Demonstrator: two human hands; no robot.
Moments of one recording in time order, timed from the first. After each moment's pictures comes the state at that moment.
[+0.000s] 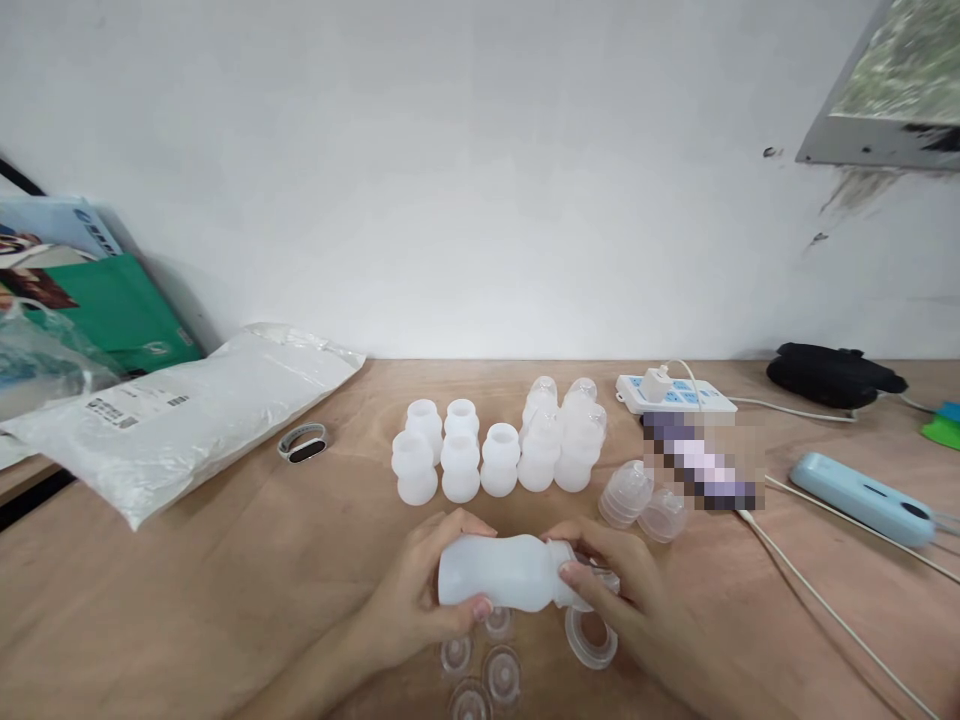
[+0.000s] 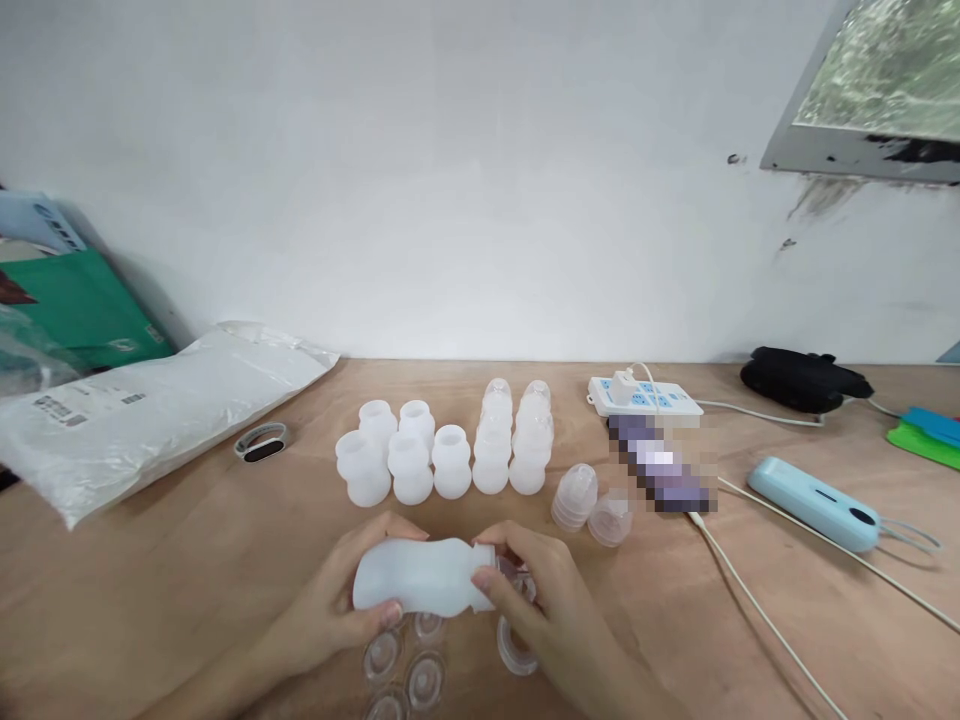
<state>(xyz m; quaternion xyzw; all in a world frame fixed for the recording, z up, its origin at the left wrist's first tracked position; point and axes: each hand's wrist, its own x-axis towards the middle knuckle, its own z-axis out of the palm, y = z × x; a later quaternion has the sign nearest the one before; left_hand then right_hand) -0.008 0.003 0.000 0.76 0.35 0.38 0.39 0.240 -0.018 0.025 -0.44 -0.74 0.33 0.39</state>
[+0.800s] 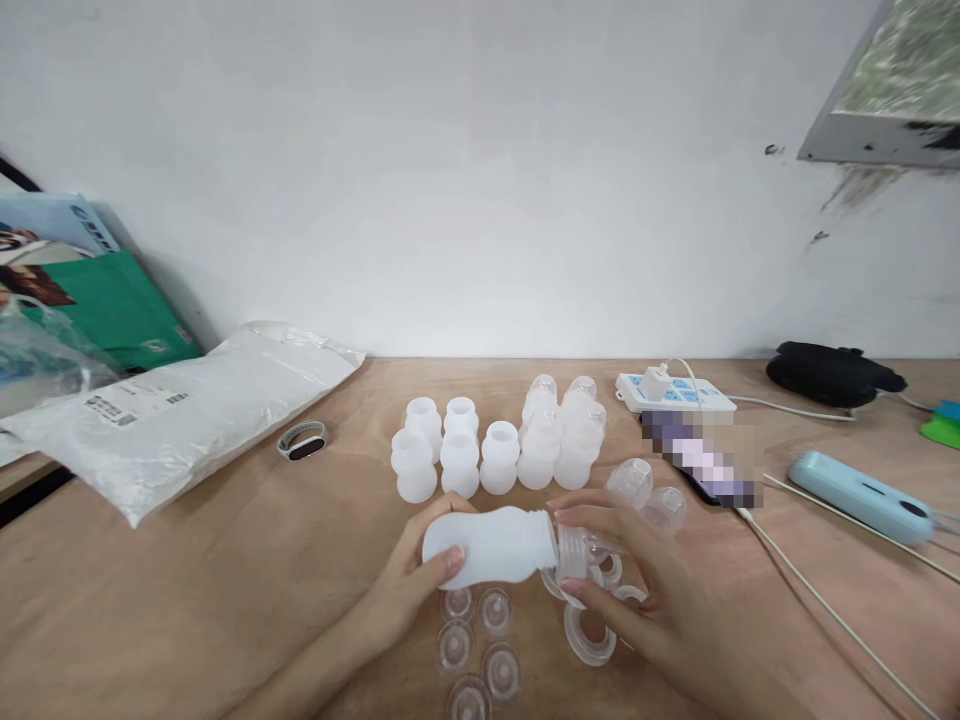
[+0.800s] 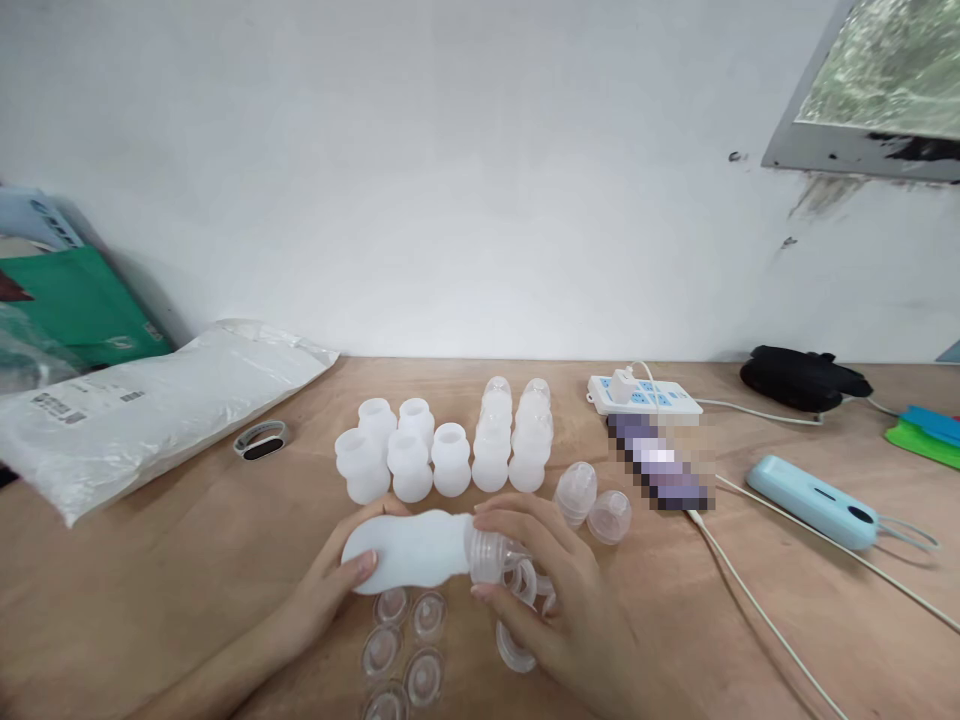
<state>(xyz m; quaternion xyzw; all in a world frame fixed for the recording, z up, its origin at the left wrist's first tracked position) -0.007 0.007 -0.011 0.61 0.36 0.43 0.57 0.252 -0.018 0.031 -0.38 -0.80 0.20 0.42</state>
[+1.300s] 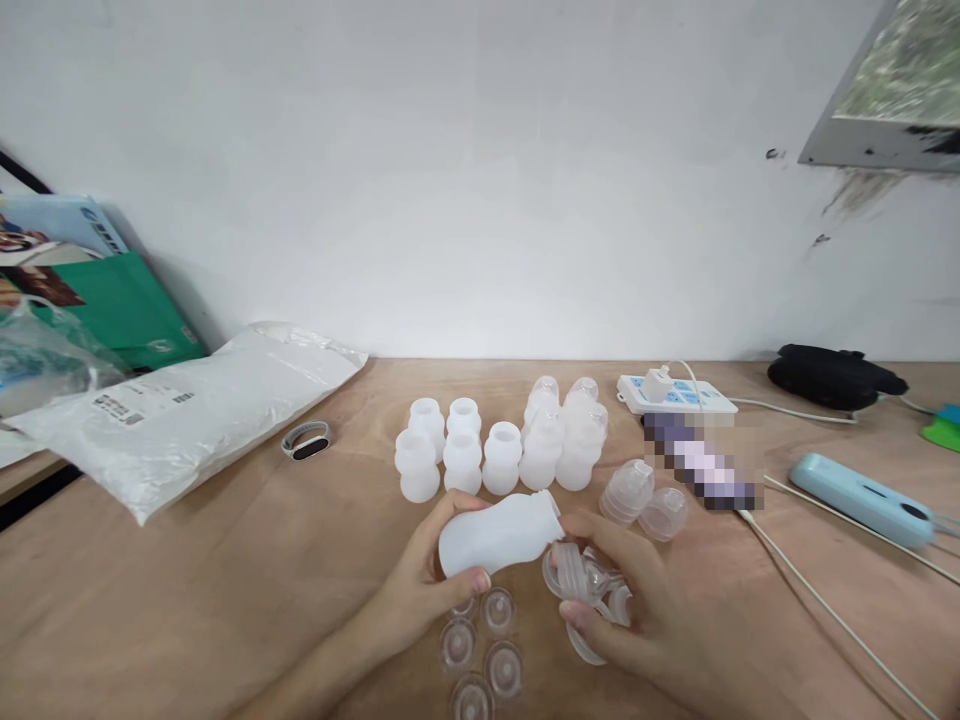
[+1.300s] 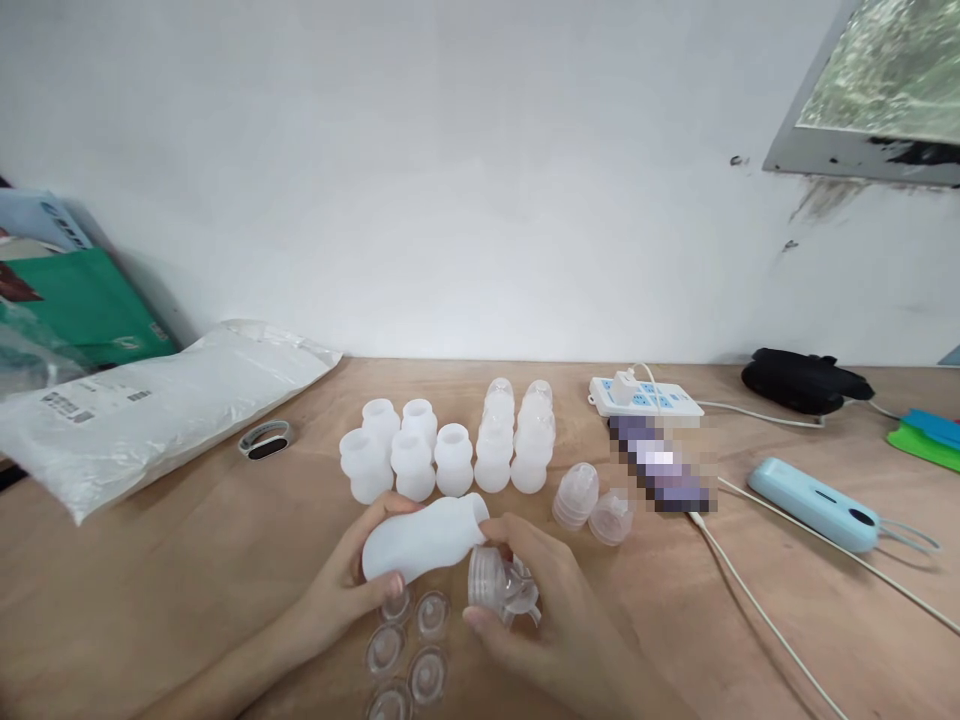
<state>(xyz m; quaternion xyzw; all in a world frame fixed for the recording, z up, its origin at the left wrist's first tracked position) 0.001 0.004 -0.009 0.60 0.31 0.45 0.58 0.245 -0.025 0.038 -0.42 -0.79 0.25 0.37</state>
